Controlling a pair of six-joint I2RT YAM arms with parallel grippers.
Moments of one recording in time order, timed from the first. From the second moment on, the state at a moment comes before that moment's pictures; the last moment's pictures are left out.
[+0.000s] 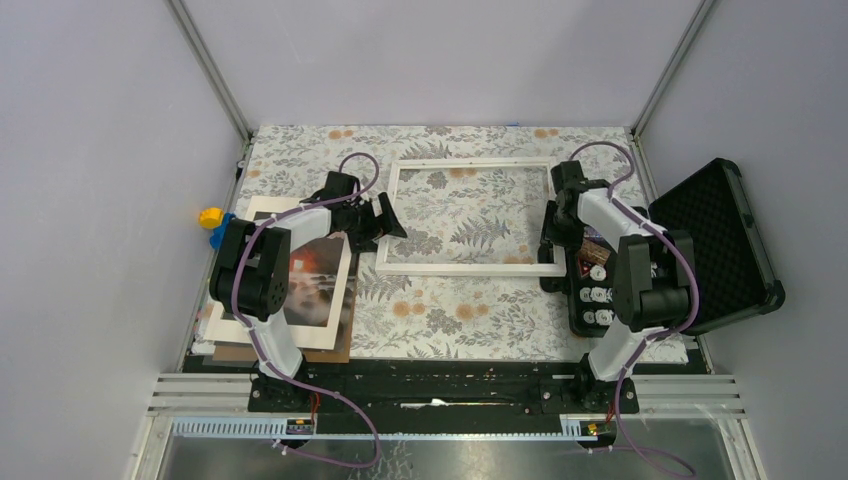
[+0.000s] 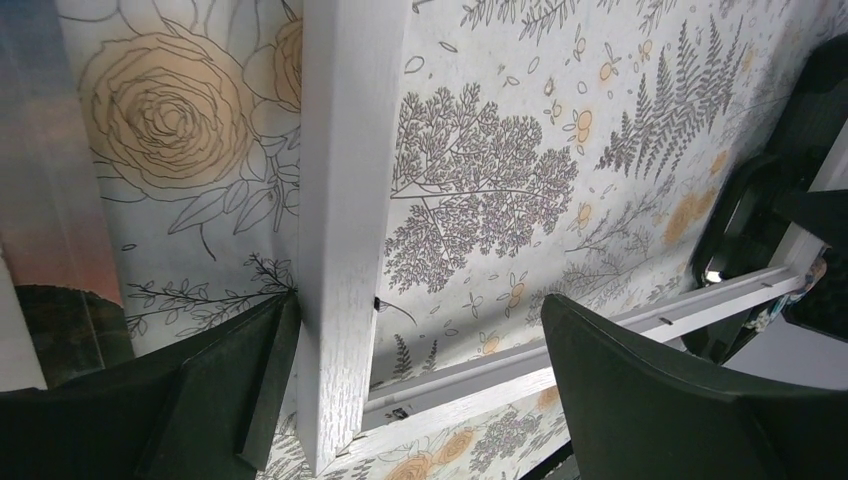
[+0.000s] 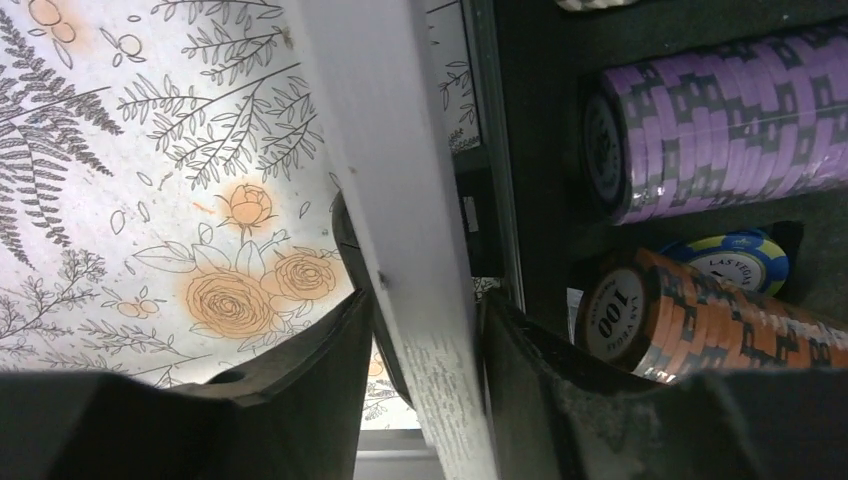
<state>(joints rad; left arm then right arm) -0.24 1.81 1.08 -0.26 0.47 -0.58 0.12 1.73 1.20 -0.78 0.12 0.36</state>
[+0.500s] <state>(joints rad) -0.21 2.01 1.33 -0.23 0.44 -0.66 0.14 1.50 1.05 -0.75 0.04 0.47</state>
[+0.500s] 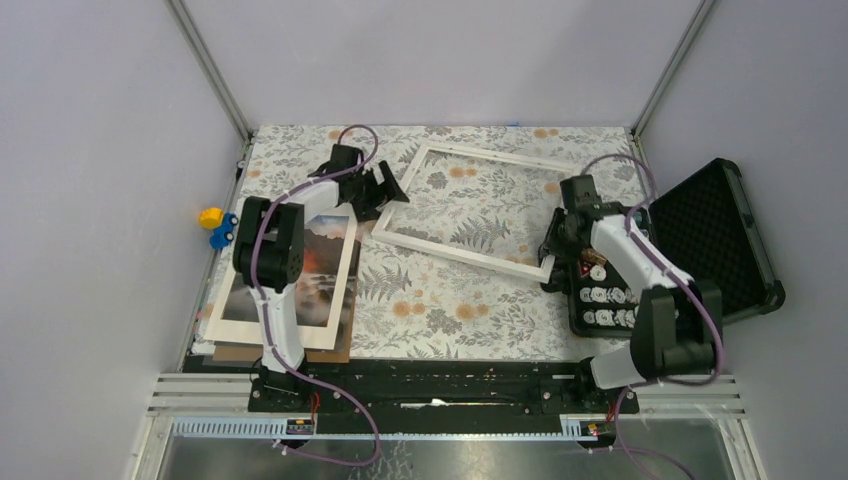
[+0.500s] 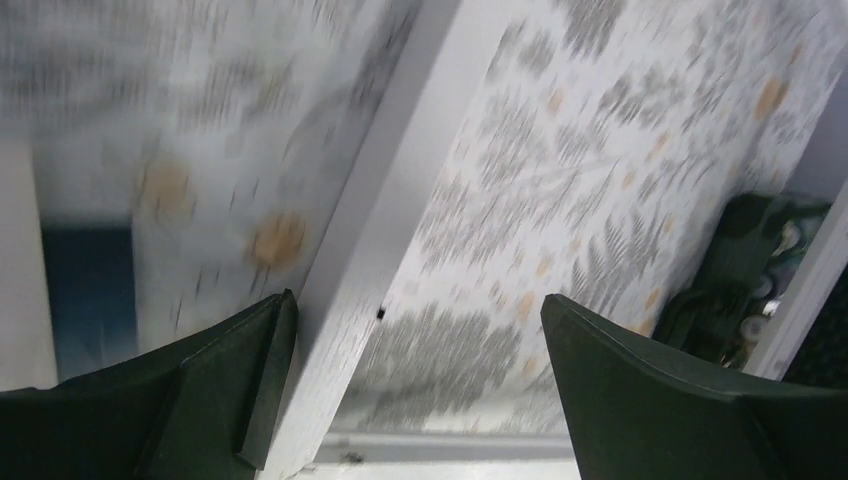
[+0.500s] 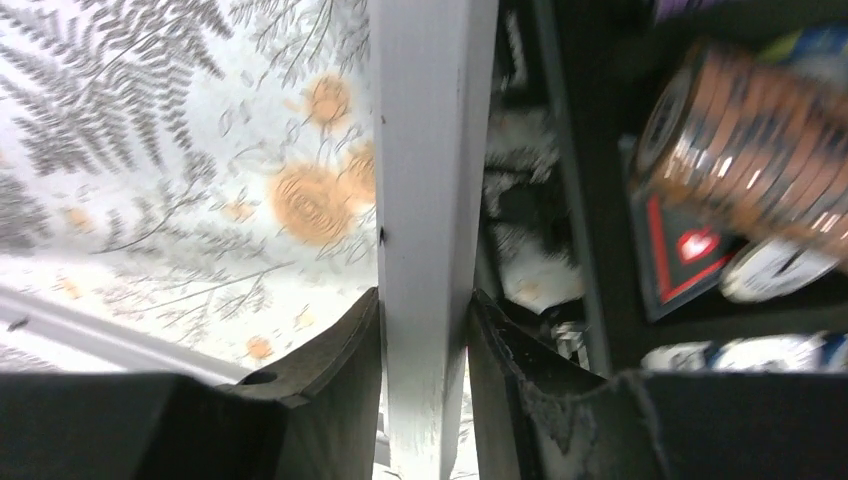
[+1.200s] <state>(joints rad) -0.25 1.59 1.25 -0.52 0.28 -0.72 0.37 1.21 0.77 -0.57 0.29 1.08</state>
